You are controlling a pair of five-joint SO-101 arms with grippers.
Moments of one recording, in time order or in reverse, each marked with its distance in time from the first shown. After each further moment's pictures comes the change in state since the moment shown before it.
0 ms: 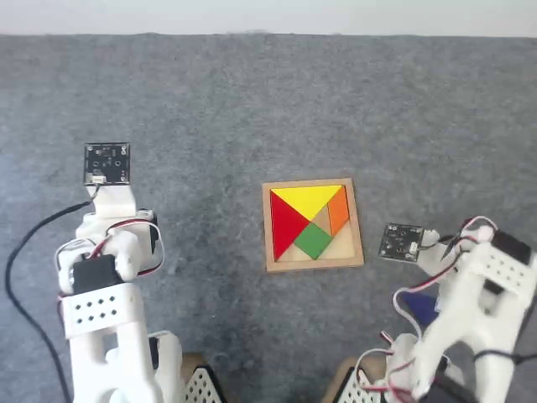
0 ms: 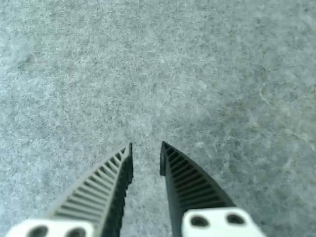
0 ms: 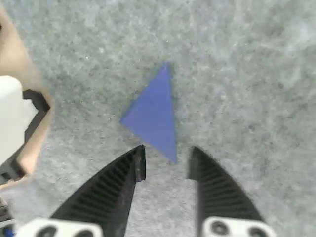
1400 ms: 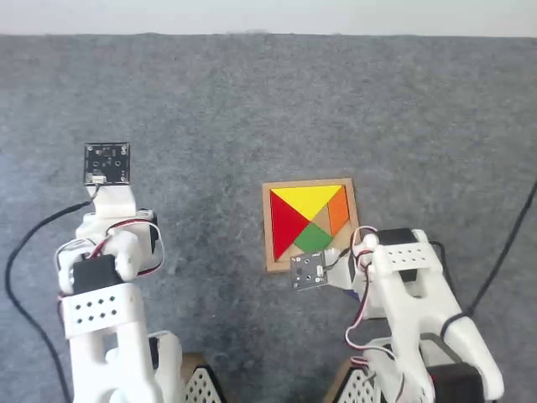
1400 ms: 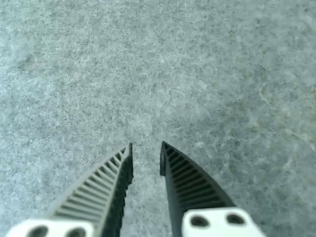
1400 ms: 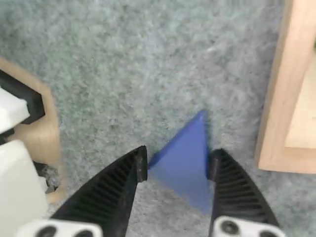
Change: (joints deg) left arm 0.0 0.0 0.0 0.0 0.0; right arm -40.1 5.0 10.6 -8.3 -17.2
